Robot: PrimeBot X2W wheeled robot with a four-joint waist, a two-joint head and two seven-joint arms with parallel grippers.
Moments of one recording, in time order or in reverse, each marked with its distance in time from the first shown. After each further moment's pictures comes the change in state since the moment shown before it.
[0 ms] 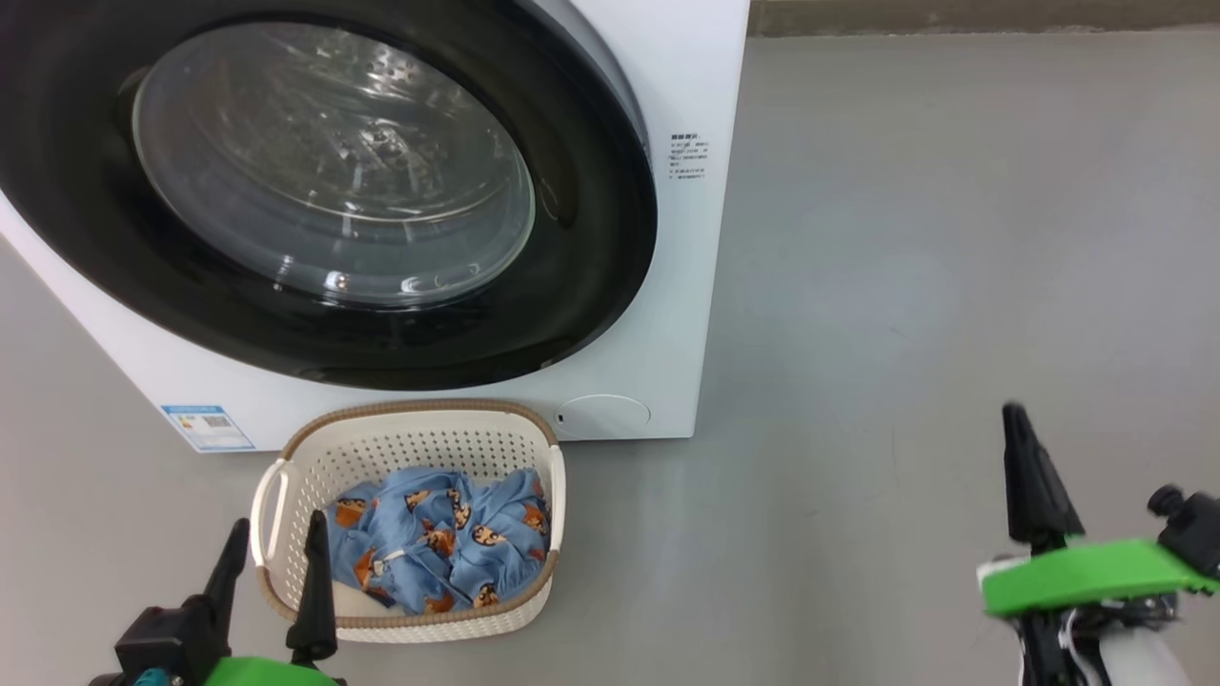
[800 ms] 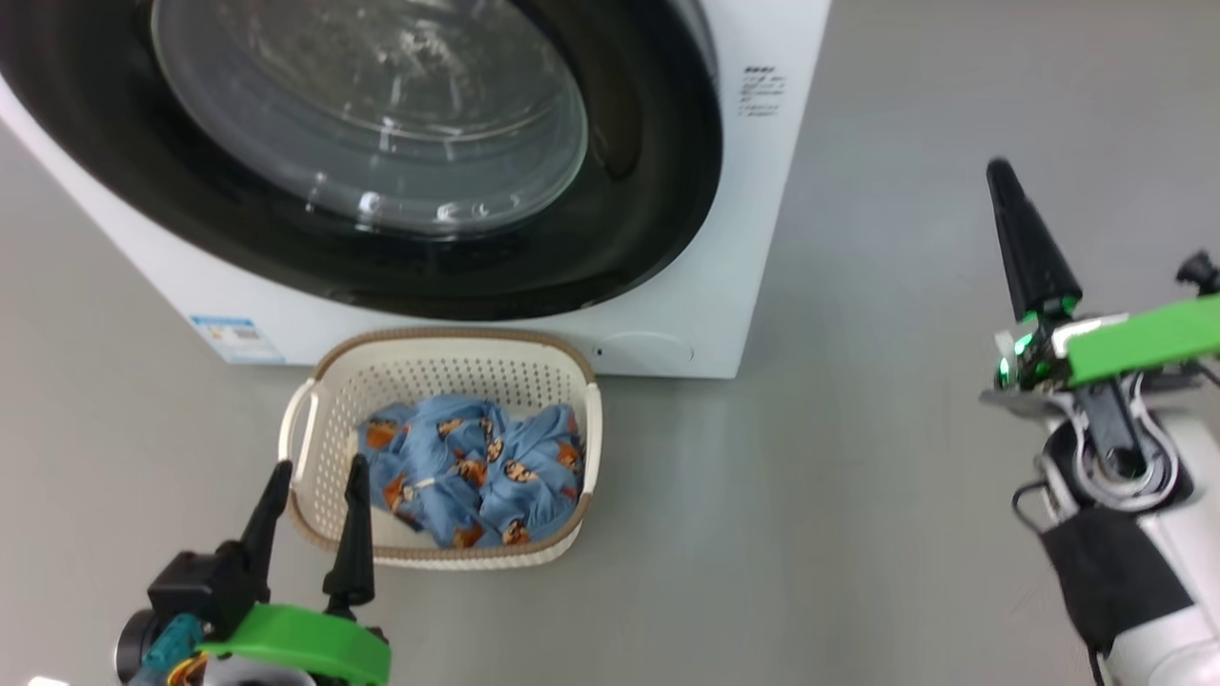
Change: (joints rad) left arm -0.079 -0.001 -0.081 0.001 -0.046 0.000 -0.002; right arm -0.354 -0.164 0.209 -0.029 0.877 0.000 0.196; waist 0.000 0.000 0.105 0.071
